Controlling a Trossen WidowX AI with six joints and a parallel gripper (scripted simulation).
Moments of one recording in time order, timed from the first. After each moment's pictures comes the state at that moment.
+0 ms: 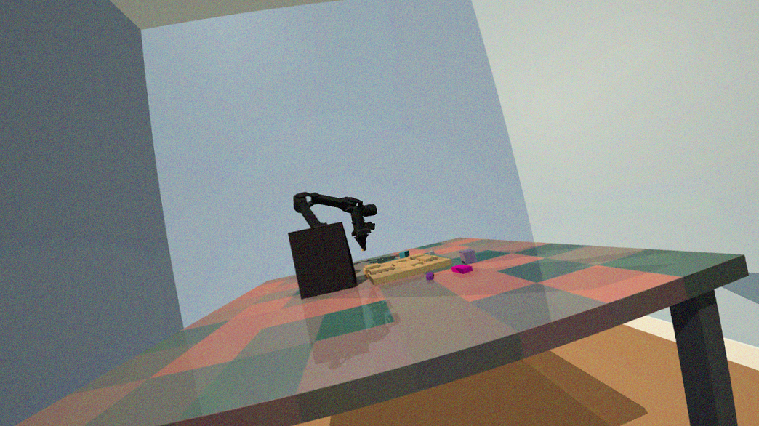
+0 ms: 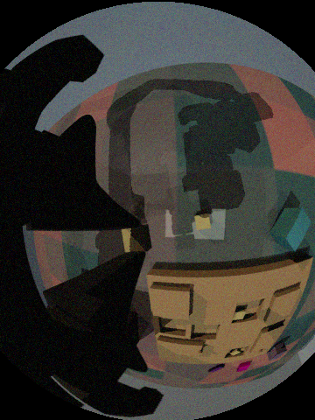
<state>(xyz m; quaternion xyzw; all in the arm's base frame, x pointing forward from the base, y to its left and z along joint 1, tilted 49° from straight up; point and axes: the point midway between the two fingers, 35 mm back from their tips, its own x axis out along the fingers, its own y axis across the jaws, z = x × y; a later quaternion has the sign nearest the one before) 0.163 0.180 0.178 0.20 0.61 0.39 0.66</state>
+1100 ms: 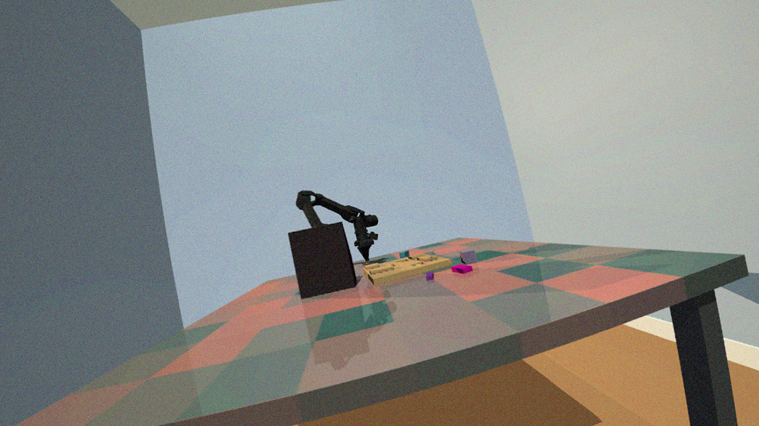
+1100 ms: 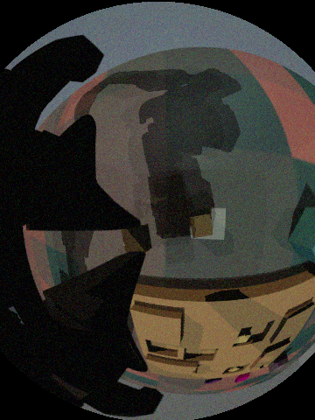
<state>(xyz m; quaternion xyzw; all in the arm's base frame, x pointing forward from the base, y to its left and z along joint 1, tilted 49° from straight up) 0.164 0.221 0.143 0.20 0.61 0.39 0.66</state>
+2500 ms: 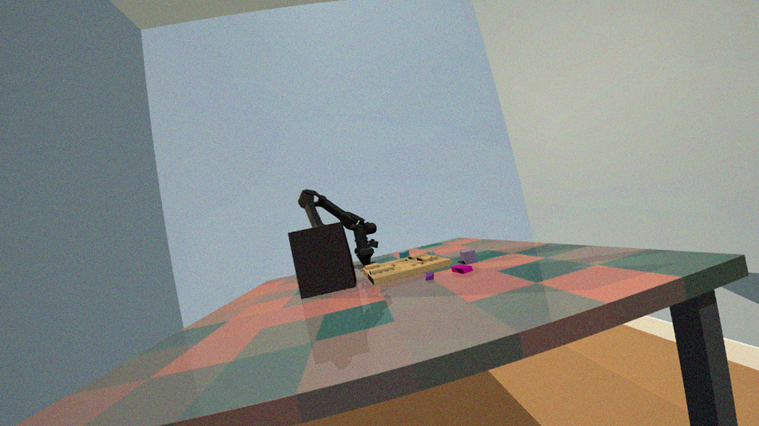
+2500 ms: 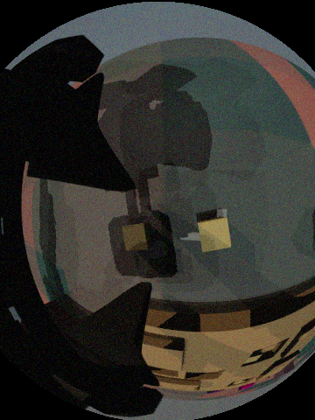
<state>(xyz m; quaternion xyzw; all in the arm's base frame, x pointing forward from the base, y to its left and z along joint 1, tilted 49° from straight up) 0.155 0.249 0.120 0.20 0.61 0.39 0.66</state>
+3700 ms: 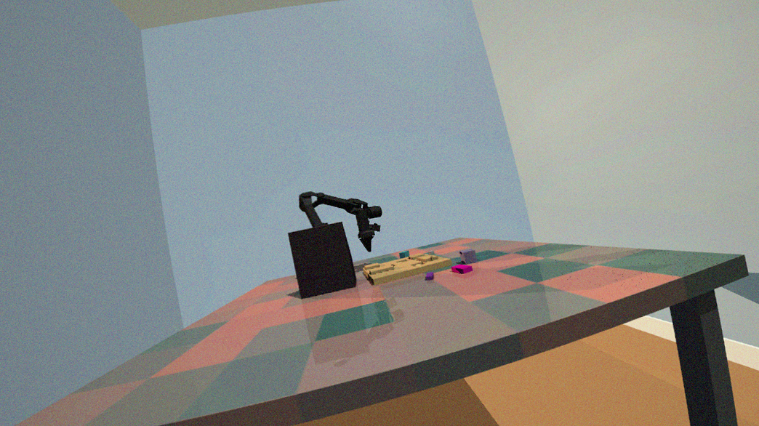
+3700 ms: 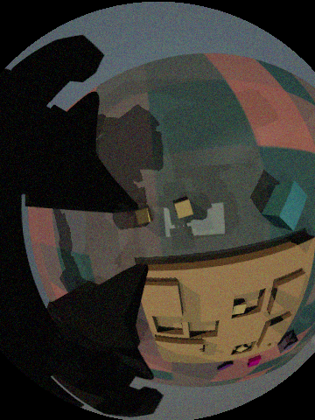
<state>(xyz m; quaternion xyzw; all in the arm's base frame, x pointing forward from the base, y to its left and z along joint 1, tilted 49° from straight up) 0.186 0.185 0.160 0.22 0.63 0.35 0.66</state>
